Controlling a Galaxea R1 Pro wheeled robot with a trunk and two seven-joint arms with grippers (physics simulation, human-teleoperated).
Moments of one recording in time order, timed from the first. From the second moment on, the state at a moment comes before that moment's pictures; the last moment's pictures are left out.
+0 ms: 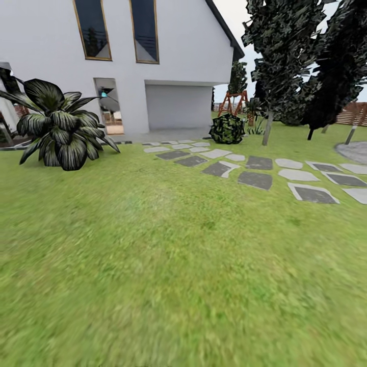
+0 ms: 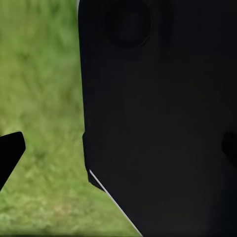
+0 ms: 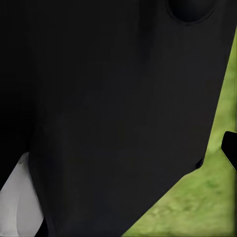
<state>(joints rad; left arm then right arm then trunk) -0.01 0.02 0.00 -0.01 0.00 -0.03 0.00 0.00 0.07 0.01 0.00 0.01 0.00 -0.02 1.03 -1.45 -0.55</state>
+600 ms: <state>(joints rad) -0.01 0.02 0.00 -0.01 0.00 -0.03 0.00 0.00 0.07 0.00 0.00 0.01 0.00 -0.02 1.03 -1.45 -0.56</state>
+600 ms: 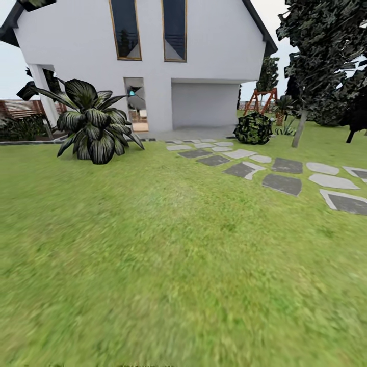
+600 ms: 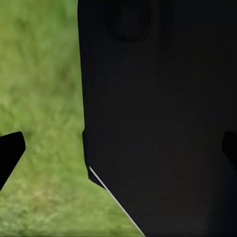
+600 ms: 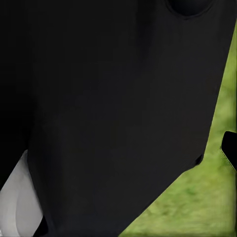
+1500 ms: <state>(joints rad) -0.01 0.02 0.00 -0.01 0.00 -0.03 0.00 0.00 0.07 0.00 0.00 0.01 0.00 -0.02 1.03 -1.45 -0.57</state>
